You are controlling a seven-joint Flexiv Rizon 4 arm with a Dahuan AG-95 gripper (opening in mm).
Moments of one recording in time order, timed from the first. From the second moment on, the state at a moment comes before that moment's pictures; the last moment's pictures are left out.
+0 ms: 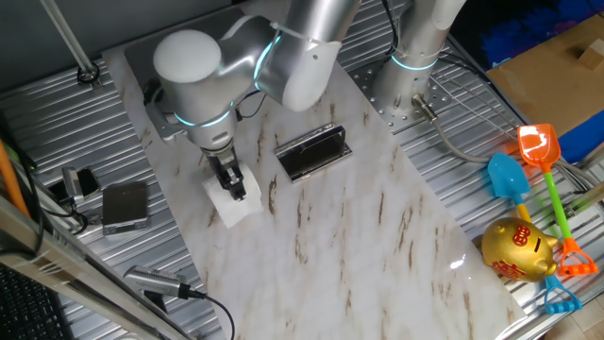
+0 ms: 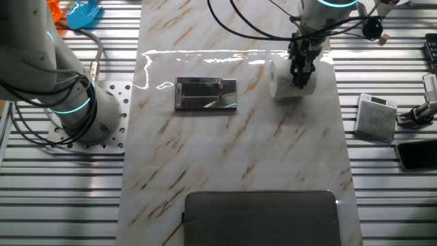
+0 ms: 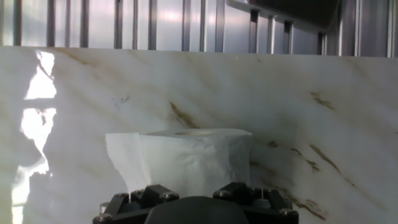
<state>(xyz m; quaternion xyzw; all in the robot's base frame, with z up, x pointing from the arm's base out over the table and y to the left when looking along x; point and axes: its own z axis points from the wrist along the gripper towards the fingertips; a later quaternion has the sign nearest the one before) 0.553 0.095 0.083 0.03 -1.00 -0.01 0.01</state>
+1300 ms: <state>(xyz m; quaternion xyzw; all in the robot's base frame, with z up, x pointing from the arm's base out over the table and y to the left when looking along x) 0.480 0.086 0.091 0.03 -1.00 -0.02 0.00</state>
